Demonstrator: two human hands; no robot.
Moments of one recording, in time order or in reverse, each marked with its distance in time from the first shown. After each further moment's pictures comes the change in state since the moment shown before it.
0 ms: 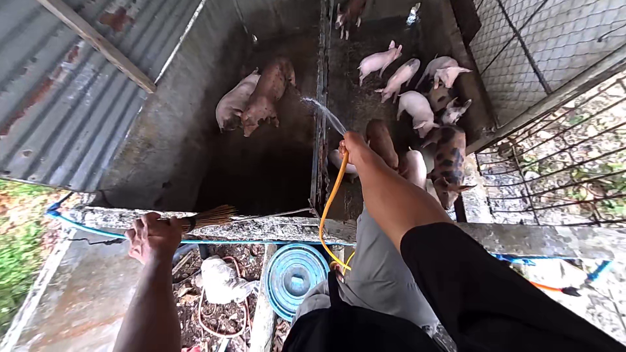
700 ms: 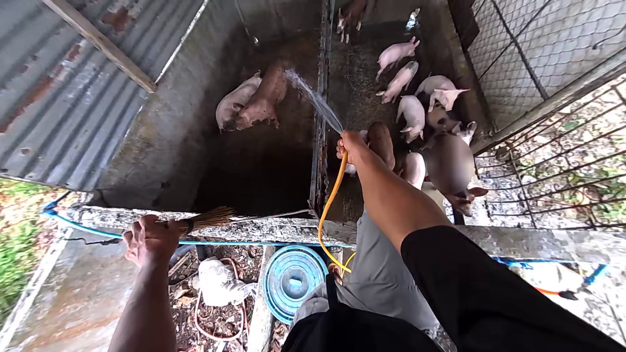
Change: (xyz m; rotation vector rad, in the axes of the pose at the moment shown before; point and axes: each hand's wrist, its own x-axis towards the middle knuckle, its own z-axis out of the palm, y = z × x) left_hand -0.002 -0.008 0.000 -0.004 -0.012 0.001; right_hand -0.001 -0.003 0.004 -0.010 -0.065 -0.041
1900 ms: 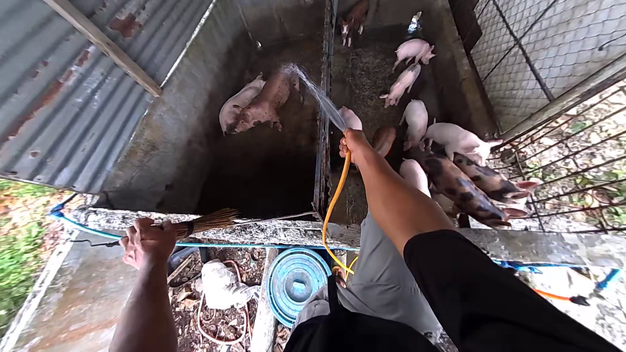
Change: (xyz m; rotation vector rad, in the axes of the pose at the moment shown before) left_hand 0.016 -0.013 -0.003 -0.041 0.018 -0.078; right_hand 0.001 -0.007 0.008 -0.004 -0.029 -0.076
